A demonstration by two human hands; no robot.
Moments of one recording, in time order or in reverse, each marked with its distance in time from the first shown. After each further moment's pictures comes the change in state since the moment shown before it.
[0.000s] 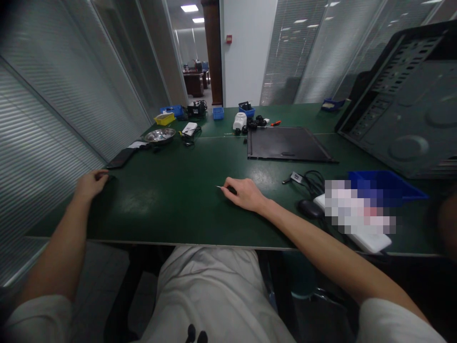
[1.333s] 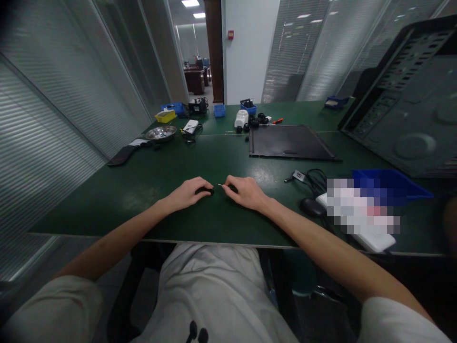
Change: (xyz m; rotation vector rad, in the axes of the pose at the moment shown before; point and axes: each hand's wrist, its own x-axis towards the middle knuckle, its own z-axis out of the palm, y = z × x) left_hand -0.177 0.276 0.049 -0.457 -0.389 1.190; right_hand 0.000 -0.001 0.003 -0.015 0.014 0.000
